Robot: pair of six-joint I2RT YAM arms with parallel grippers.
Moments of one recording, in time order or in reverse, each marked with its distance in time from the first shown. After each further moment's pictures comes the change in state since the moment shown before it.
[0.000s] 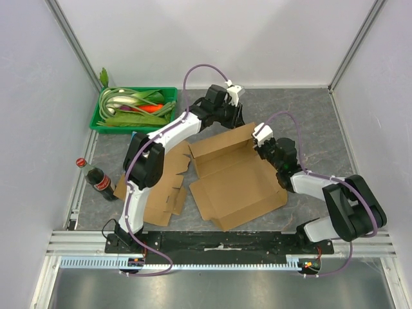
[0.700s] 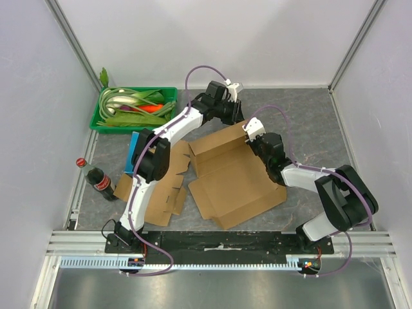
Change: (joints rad) left arm 0.050 0.153 0.191 -0.080 0.158 -0.115; right arm 0.119 0.108 0.137 -0.092 0.298 0.036
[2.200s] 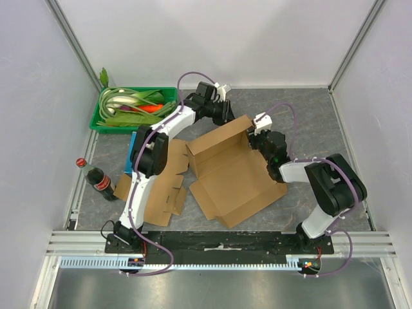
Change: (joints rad) left arm 0.092 0.064 0.005 0.007 0.165 -0.117; right arm -0.064 0.122 0.002 0.269 -0.122 0.201
